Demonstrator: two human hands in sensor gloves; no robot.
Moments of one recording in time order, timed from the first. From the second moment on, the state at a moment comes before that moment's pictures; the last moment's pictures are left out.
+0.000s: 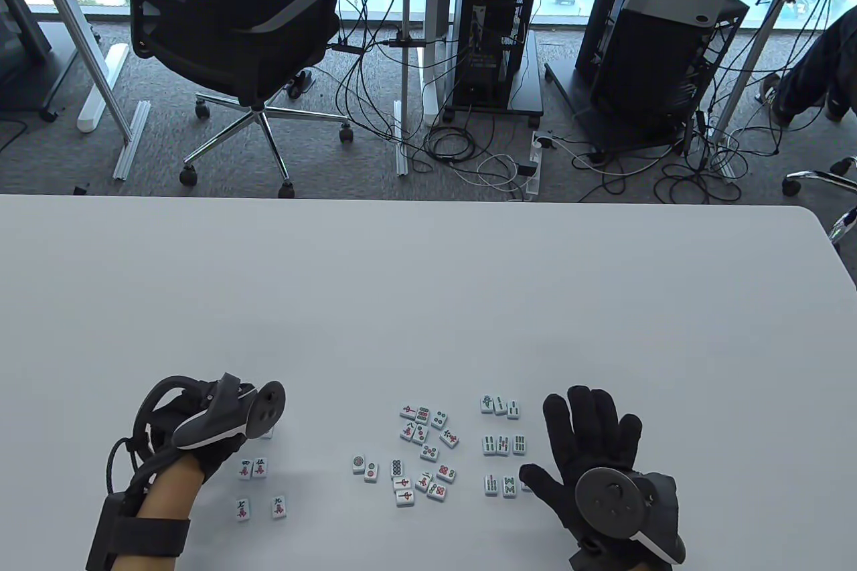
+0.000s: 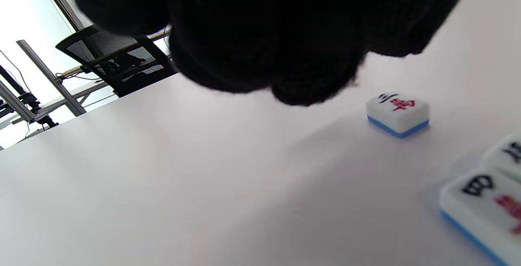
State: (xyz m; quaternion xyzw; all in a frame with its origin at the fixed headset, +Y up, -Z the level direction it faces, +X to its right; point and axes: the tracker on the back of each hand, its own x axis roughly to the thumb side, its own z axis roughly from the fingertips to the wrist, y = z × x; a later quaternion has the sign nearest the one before) left_hand -0.247 -0.729 -0.295 -0.10 -0.12 -0.20 0.97; right_hand 0.202 -0.707 -0.218 0.15 -0.07 0.97 0.17
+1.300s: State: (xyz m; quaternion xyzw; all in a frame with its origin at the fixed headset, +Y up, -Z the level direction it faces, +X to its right) left_hand -0.135 -0.708 -0.304 -0.03 -0.20 -0.15 0.97; right_hand 0.201 -0.708 -0.218 0.15 -0.07 0.97 0.18
